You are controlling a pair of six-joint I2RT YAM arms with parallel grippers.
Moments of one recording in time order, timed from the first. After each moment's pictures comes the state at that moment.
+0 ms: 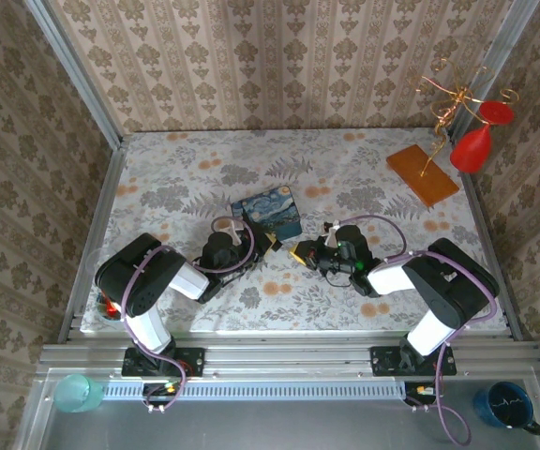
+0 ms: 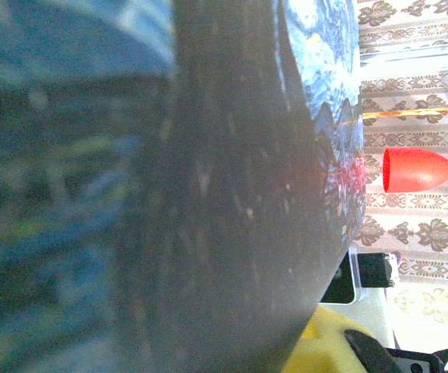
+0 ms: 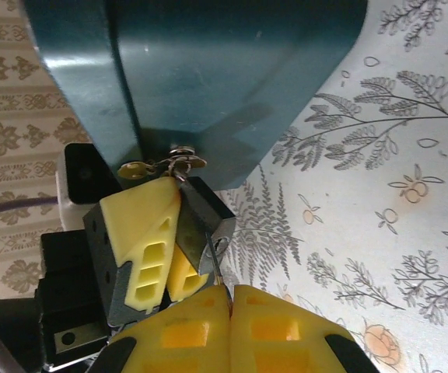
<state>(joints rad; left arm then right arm) -0.68 1.74 0.39 1.07 0.30 -1.37 0.55 1.62 0.43 0.79 -0.45 1.31</state>
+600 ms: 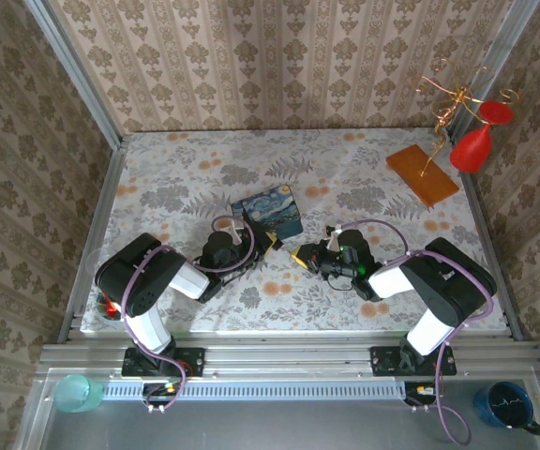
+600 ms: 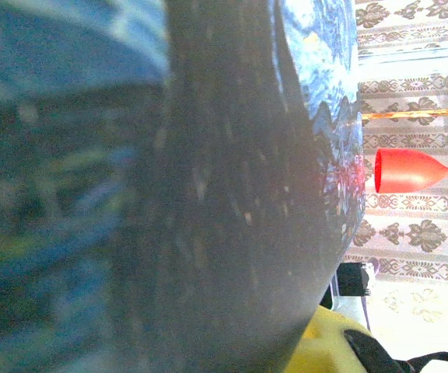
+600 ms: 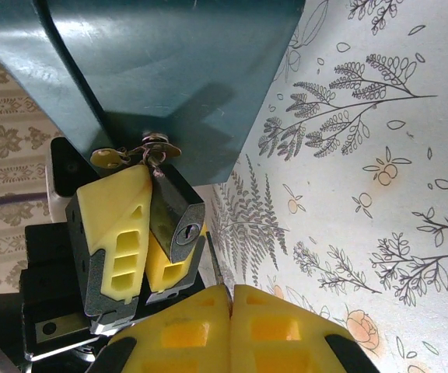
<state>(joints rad) -0.68 1.74 0.40 1.08 0.30 -1.38 0.55 1.64 0.39 0.86 -0.45 1.34</state>
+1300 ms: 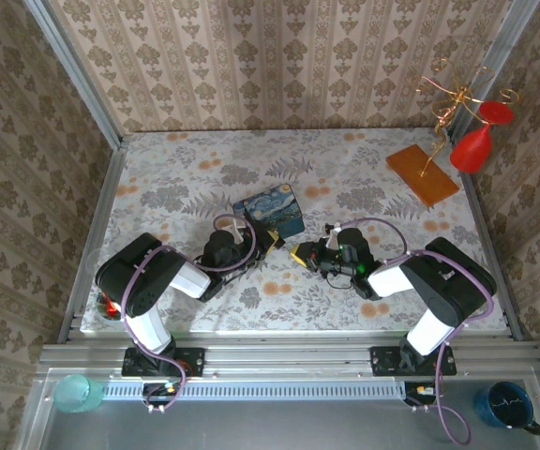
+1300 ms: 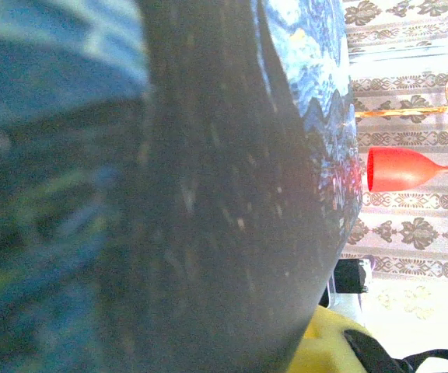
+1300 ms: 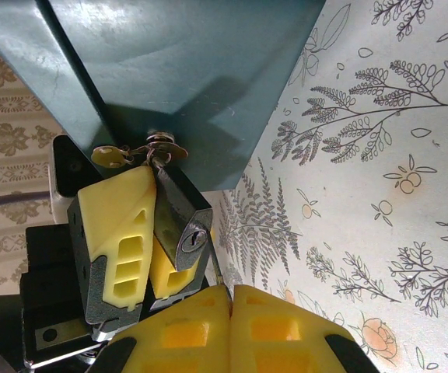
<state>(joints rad) -0.69 1.74 0.41 1.08 0.30 -1.39 0.55 1.64 0.40 0.86 -0.45 1.34</state>
